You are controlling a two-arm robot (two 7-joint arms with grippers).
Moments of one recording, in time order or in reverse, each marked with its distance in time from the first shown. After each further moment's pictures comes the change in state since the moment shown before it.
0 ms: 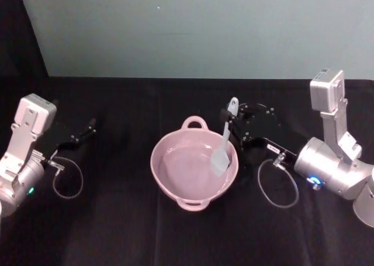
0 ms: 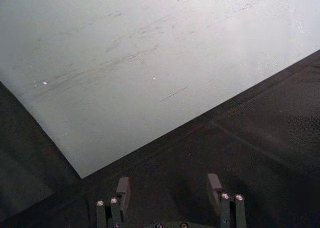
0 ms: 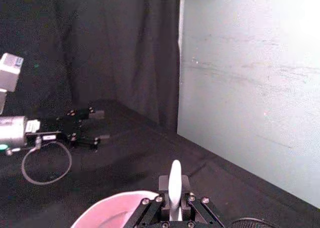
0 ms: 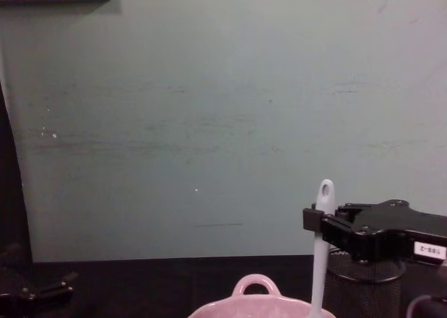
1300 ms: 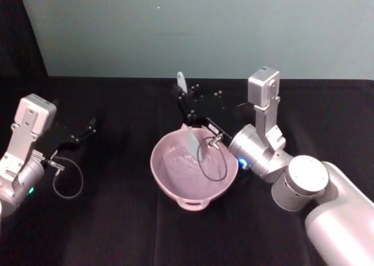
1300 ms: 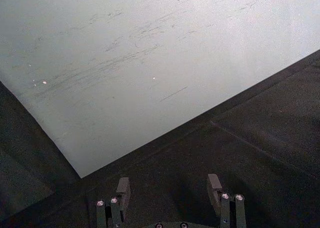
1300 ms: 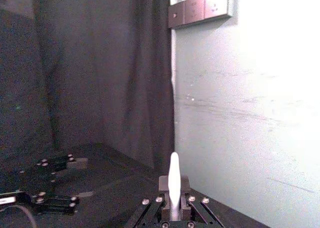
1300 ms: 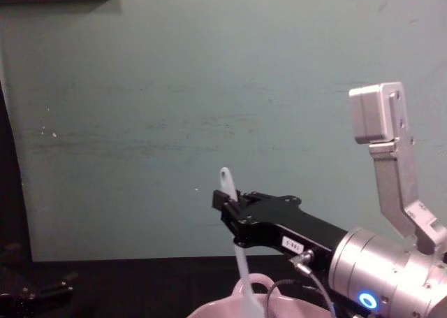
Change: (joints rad) left arm 0.000 0.000 0.000 0.000 0.000 0.000 0.000; right arm 0.208 -0.322 -0.074 0.455 -0.084 -0.330 -0.047
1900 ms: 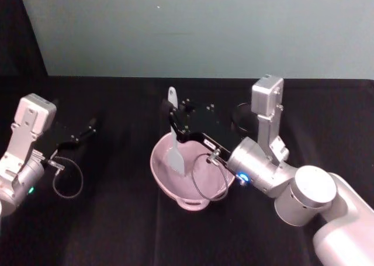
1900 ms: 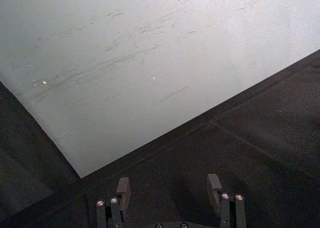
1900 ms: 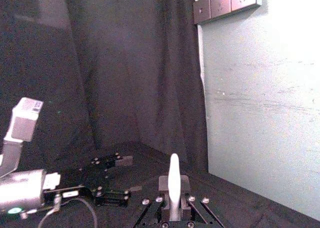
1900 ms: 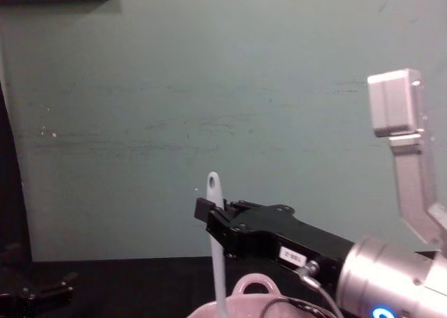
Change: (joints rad) left arm 0.000 0.000 0.000 0.000 0.000 0.000 0.000; right arm -0.102 0.061 -0.025 -0.191 0.091 0.122 0.063
